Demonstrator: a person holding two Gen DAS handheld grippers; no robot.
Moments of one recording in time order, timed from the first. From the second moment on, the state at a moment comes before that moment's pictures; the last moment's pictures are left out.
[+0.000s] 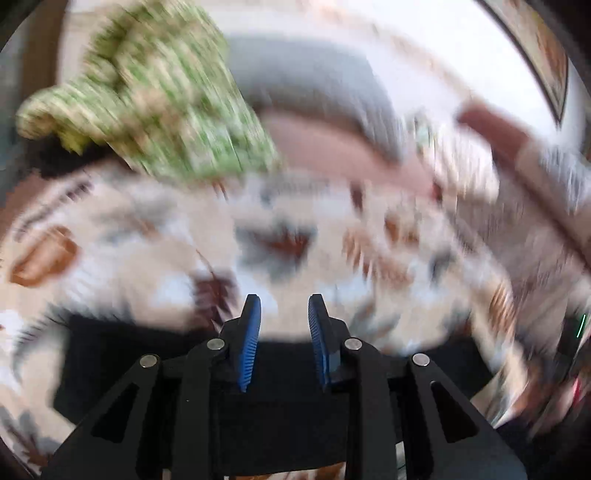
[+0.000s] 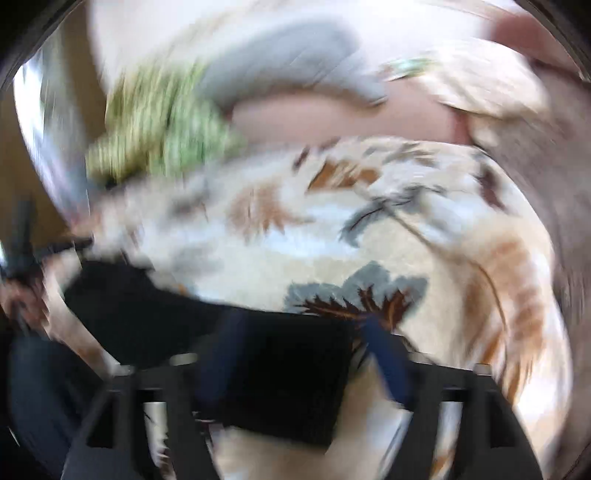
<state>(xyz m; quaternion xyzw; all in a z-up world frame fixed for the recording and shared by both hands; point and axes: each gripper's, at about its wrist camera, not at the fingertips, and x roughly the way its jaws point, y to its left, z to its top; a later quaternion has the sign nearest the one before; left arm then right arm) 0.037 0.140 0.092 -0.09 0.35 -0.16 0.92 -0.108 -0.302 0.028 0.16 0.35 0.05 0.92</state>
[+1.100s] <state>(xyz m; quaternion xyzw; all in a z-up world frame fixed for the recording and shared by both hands) 0.049 0.099 0.026 -0.30 0.39 -0.15 0.86 -0.127 -0.323 -0.091 0.49 0.33 0.06 0.81</state>
